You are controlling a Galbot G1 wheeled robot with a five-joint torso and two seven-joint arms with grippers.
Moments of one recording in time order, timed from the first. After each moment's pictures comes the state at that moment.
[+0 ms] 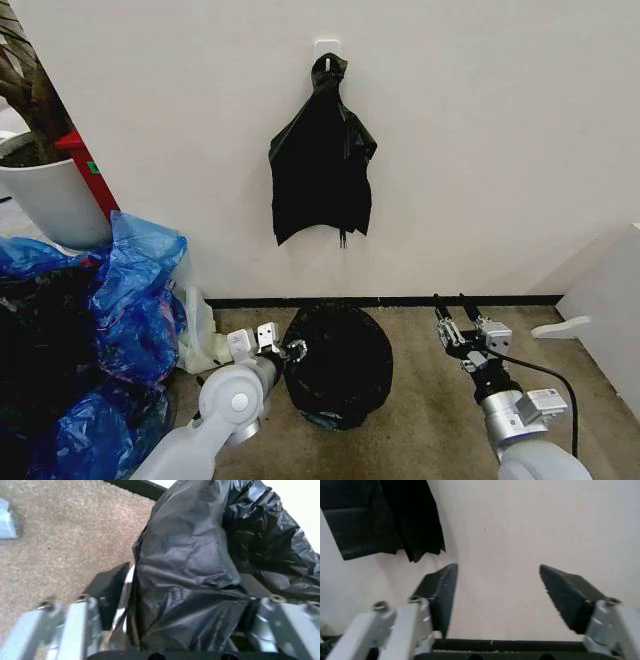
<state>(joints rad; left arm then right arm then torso) 1.17 -1.11 -0.07 -2.05 -1.24 0.50 -0.75 -1.67 1.19 0.55 2.22 0.38 0.03 0.10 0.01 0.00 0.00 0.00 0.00</state>
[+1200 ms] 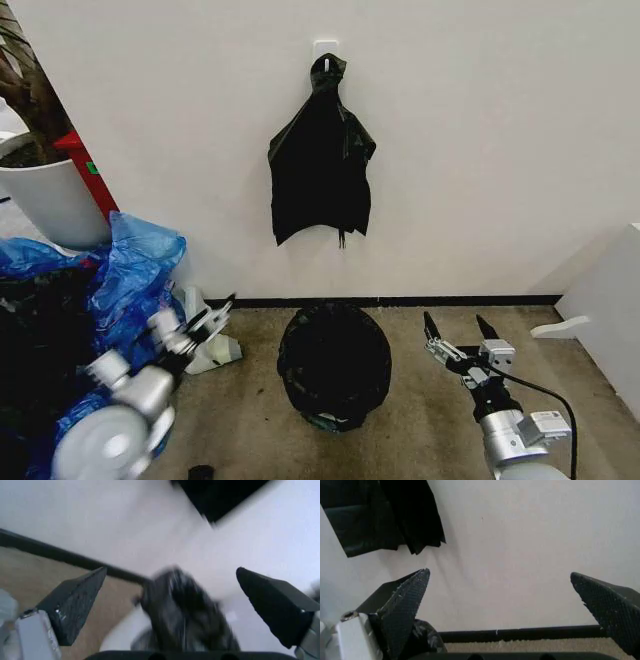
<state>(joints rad) 1.64 -1.15 -0.78 -2.06 -1.11 0.38 0.34 -1.74 1.26 0.55 2.21 0.38 0.10 0.07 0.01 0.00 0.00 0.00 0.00</state>
